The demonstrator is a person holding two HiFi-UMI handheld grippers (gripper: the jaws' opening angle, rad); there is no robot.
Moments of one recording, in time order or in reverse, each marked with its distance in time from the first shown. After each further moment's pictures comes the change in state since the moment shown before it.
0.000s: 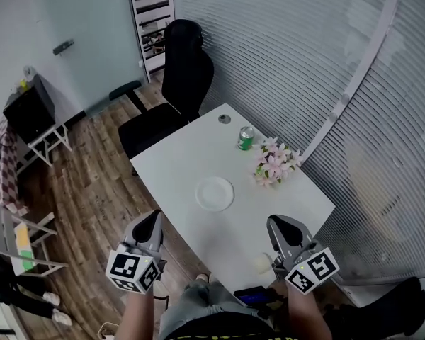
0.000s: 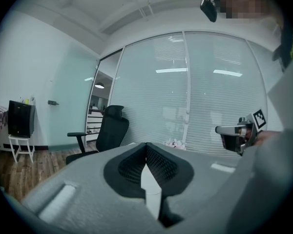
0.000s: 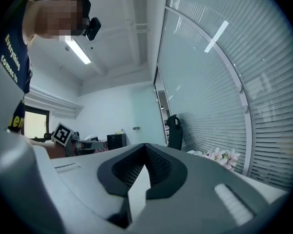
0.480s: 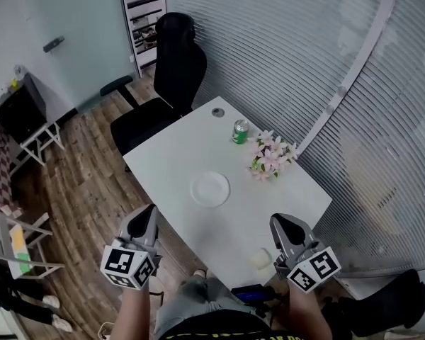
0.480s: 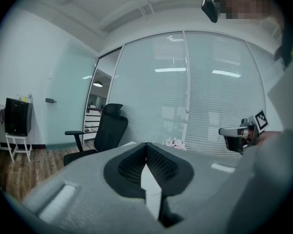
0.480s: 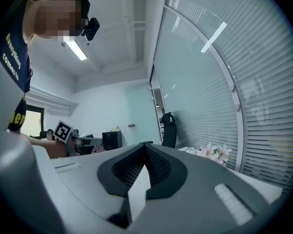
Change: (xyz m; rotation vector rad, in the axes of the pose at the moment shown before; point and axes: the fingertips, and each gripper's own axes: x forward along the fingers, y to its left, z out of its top) left arm 0.010 0.009 -0.007 -0.004 0.008 -0.032; right arm -0.012 -0.009 -0.014 0.003 0.026 -0.066
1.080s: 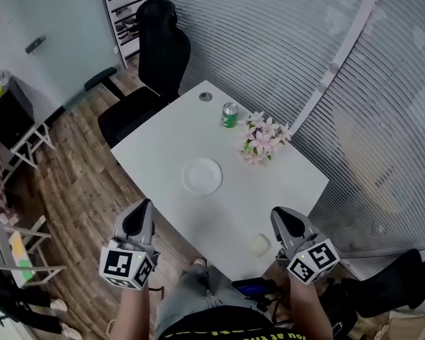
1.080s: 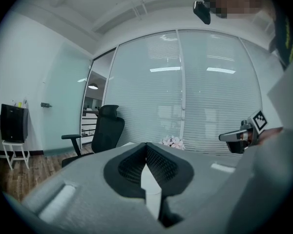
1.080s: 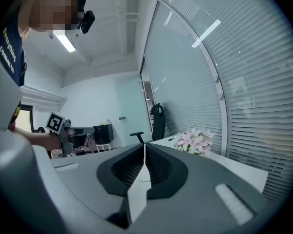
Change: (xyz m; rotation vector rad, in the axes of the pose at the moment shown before) left arm 0.008 -0.011 -0.008 0.056 -0.010 -0.022; right arm -0.020 -0.026 -0.047 0.041 0.096 -0.120
